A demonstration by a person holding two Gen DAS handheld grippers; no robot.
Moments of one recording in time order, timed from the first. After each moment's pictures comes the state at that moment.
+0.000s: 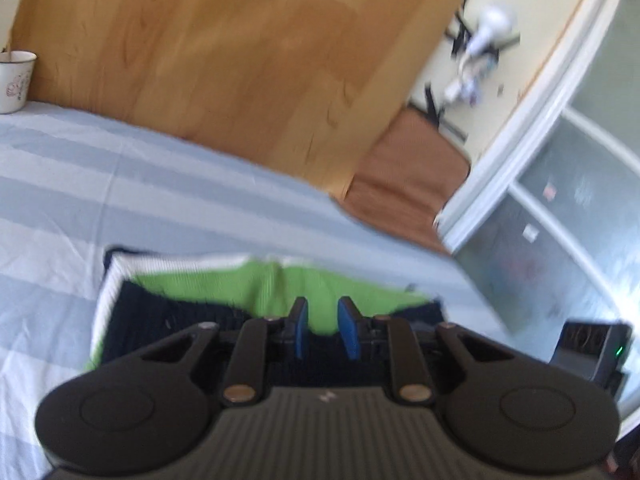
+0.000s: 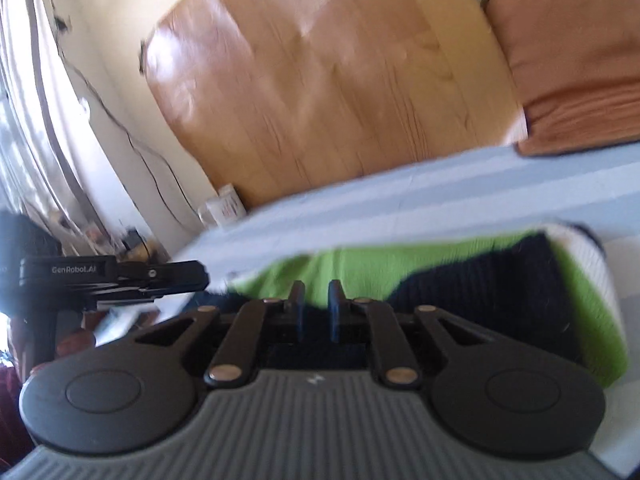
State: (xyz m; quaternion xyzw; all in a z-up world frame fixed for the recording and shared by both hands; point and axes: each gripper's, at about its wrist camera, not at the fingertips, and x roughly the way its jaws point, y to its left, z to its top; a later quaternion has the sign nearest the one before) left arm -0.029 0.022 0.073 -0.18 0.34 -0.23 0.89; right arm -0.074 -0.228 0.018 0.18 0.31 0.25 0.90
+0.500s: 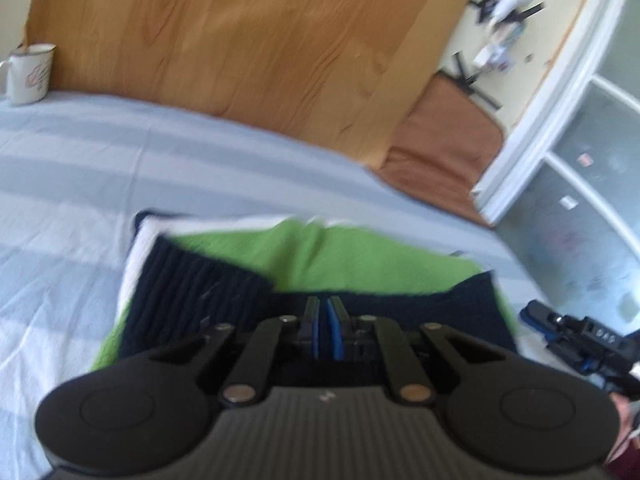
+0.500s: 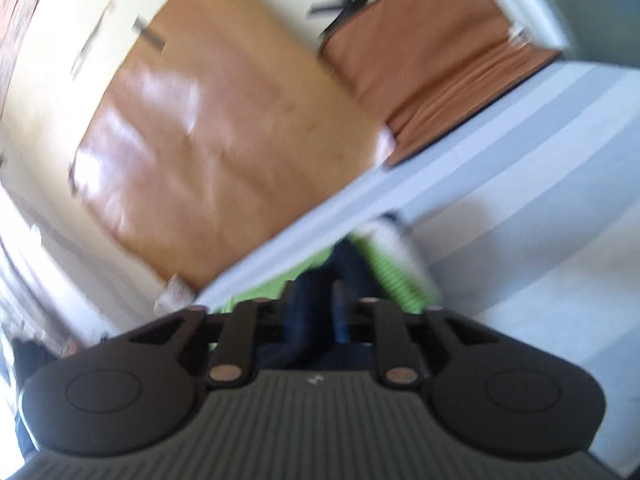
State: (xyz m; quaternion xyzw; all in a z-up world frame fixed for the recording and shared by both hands) left arm -0.031 0.020 0.067 -0.16 0.35 -0.21 0.90; right arm -0.137 -0.362 0.001 0.37 0.21 0.08 0.90
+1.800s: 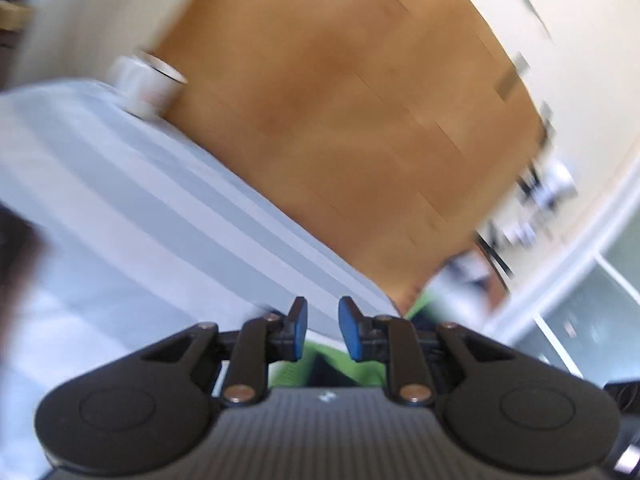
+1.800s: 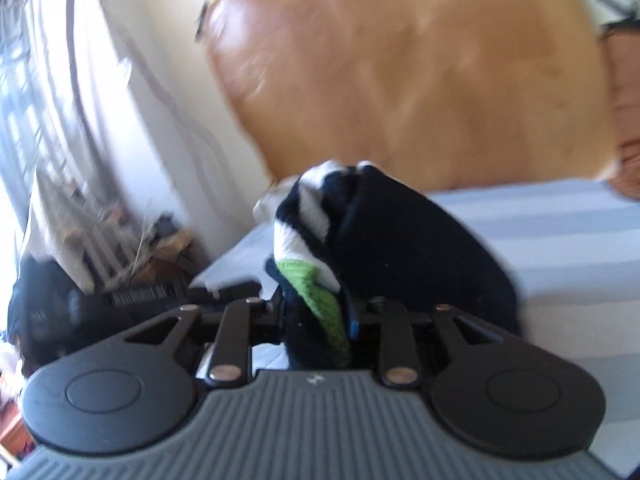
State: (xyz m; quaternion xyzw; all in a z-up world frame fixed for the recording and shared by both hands) left arm -0.070 0.179 0.068 -0.35 0.23 -0.11 0.90; right arm -0.056 -0.042 0.060 0.14 0.31 0.32 0.89
